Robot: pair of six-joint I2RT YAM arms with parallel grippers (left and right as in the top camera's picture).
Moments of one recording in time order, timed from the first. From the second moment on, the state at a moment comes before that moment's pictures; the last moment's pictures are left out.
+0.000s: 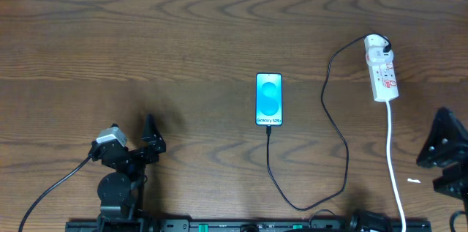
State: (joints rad) left arm -0.04 0.01 0.07 -0.22 -0.14 -0.37; right arm -0.26 0.73 1.70 -1.23 -0.07 0.25
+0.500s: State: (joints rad) left arm -0.04 0.01 0.07 -0.22 -0.13 -0.37; right arm -0.26 0.69 1.26 -0.90 -0.08 0.23
